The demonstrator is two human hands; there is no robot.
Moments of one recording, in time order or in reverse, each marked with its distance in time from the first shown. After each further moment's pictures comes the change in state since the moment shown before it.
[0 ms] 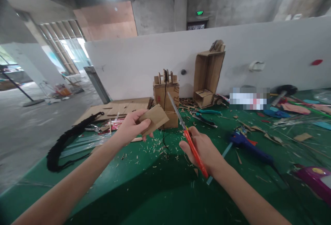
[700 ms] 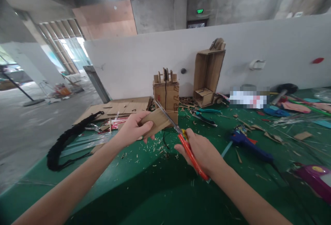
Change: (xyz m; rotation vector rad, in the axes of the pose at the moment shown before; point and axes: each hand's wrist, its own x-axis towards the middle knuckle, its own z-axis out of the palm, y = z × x) left_hand -0.004 0.001 0.005 0.028 -0.049 -0.007; right_hand -0.002 -0.010 -0.002 -0.077 -0.116 0.119
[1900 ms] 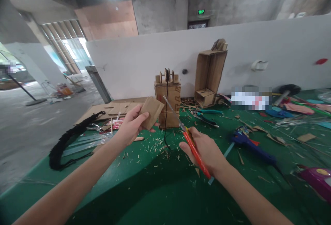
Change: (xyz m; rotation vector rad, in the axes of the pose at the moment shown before) left_hand 0.010 -0.013 -0.002 -0.366 0.196 0.024; right_hand 0.003 0.009 0.000 0.026 0.076 -0.032
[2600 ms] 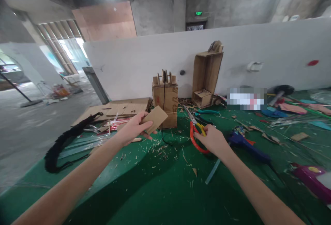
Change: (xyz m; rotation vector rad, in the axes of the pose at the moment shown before) left_hand 0.001 0.001 -0.004 0.214 -0.084 -0.293; right_hand 0.021 0.061 0.002 -0.118 0.087 0.488
